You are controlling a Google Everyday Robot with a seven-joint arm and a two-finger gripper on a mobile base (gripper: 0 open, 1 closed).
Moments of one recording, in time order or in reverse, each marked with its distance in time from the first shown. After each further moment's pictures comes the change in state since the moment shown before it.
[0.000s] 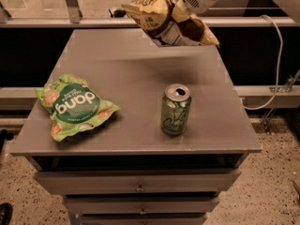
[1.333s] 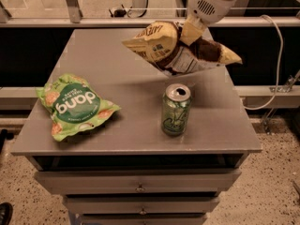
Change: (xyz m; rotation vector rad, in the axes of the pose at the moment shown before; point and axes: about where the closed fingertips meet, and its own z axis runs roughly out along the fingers) arm 0.053 0.063 -0.059 -0.214 0.239 -0.078
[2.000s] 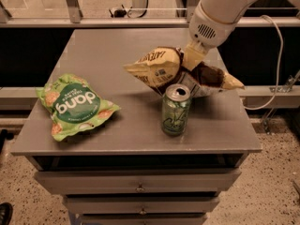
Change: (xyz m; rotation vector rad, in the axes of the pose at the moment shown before) arm 0.036 0.046 0.018 -0.120 0.096 0.040
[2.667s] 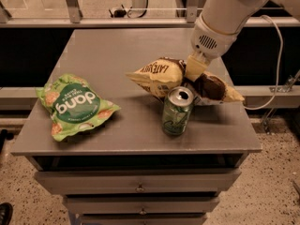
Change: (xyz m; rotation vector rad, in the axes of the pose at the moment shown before) arm 0.021 0.014 0.013 -0.038 0.057 0.031
